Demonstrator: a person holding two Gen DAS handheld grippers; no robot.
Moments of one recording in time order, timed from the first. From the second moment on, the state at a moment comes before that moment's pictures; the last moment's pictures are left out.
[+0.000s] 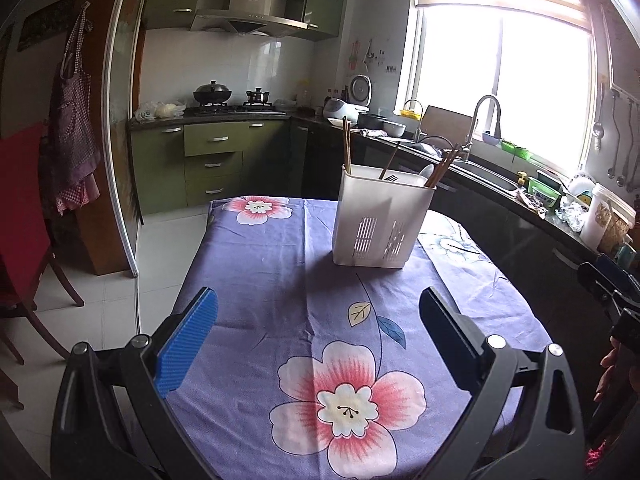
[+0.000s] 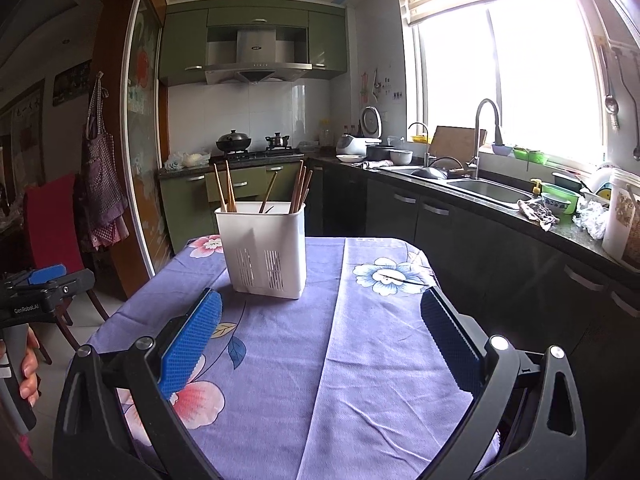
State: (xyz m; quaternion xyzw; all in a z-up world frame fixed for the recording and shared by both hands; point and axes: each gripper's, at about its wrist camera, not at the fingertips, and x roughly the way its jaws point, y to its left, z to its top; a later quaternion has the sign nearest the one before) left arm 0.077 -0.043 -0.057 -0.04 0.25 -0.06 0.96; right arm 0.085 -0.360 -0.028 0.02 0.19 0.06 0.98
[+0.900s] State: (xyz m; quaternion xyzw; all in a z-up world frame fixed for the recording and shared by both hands) left arm 0.051 -0.050 -0.043 -0.02 0.24 -0.05 0.97; right arm 0.062 -0.358 -0.019 0.01 0.18 0.09 0.98
